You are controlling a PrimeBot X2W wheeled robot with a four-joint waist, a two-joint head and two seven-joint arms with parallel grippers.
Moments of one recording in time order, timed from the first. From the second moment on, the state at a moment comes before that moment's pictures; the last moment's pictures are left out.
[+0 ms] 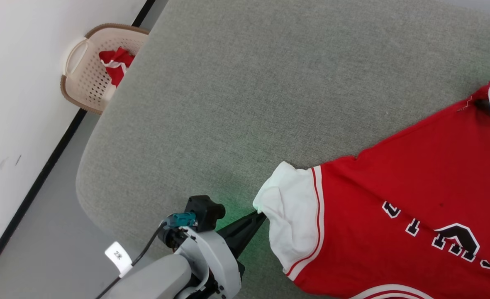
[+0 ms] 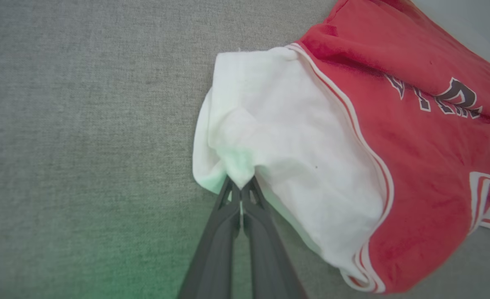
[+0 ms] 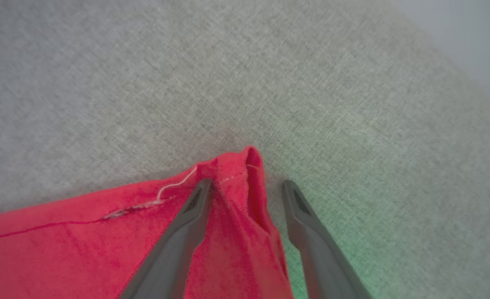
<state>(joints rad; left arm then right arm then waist) -0.63 0.40 -1.12 0.44 -0.99 -0.11 -0.24 -1.12 -0.62 0.80 0.83 0.76 0.13 0.68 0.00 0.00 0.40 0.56</state>
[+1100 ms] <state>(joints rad) -1.16 0.77 -0.99 0.26 -0.98 -0.08 0.16 -1.27 -0.63 0.87 0.65 0.95 0.13 0.40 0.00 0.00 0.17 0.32</state>
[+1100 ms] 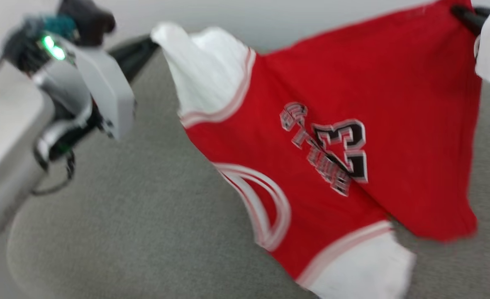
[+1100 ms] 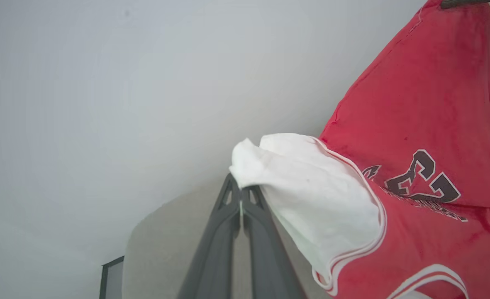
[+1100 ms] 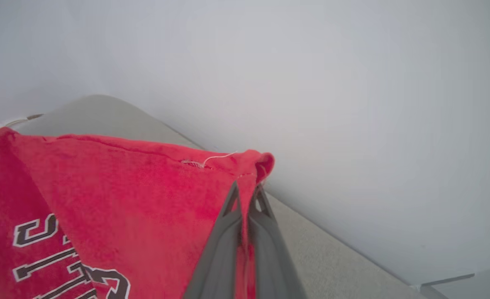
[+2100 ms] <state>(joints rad) -1.70 0.71 -1.14 0.61 -0.97 -0.13 0.14 -1.45 -0.66 0.84 0.59 1.02 0.13 0.19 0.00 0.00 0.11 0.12</state>
